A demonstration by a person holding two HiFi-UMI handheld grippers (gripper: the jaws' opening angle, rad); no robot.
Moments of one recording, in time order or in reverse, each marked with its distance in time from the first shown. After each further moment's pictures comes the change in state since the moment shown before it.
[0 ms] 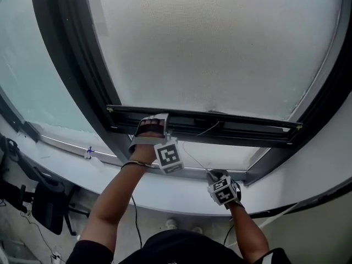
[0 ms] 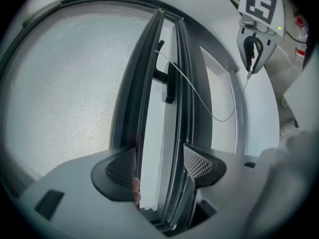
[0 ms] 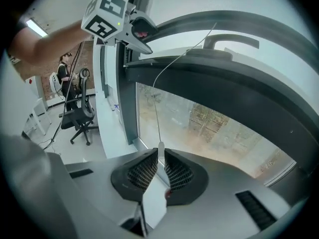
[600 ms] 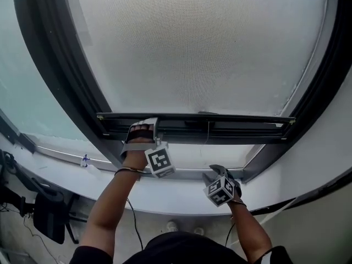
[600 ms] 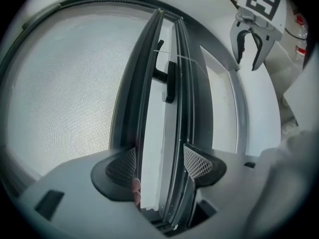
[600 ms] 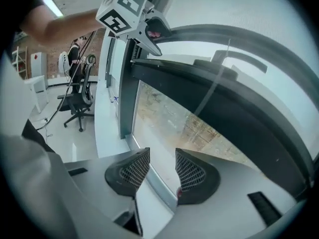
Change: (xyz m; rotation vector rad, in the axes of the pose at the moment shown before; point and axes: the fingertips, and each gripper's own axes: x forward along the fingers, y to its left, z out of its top) left arm 0.001 0.000 -0.002 0.012 0.010 0.015; right arm -0.010 -0.012 0.013 -0.175 -0.013 -0.069
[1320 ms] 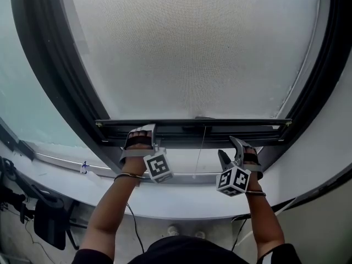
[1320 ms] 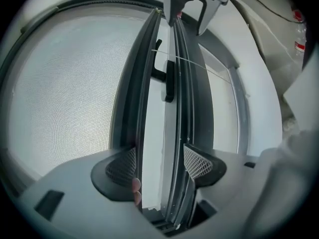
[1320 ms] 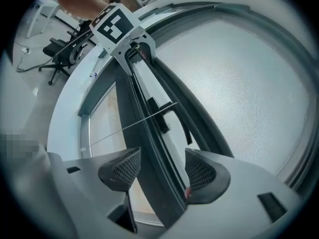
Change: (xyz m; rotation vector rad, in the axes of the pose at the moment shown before) left arm 0.001 0.000 -0.001 0.020 0.001 0.014; right arm -0.081 -0.128 0.080 -0.439 -0.051 -0.471
